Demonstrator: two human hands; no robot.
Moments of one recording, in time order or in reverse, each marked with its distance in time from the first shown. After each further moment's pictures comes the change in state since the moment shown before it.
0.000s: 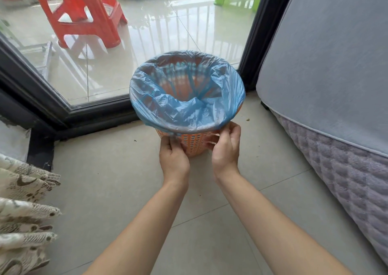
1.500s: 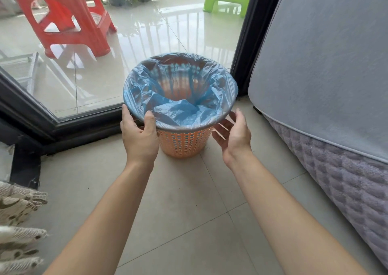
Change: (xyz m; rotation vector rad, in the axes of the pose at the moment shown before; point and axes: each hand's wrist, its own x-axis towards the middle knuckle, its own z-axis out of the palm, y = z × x) left_hand 0.081 0.042 -0.020 0.214 -0.017 0.282; right_hand 0.055 -0.038 -0.010 0.226 0.022 0.261
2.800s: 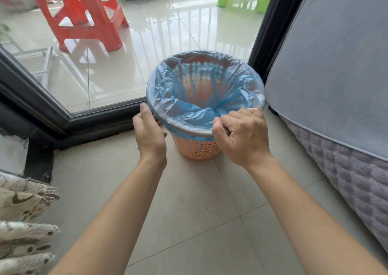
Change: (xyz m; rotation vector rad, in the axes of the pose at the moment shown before) left_hand 0.003 0.014 0.006 -0.226 0.064 -0.261; right_hand -0.002 0.003 -0.001 -1.335 -0.097 -1.473
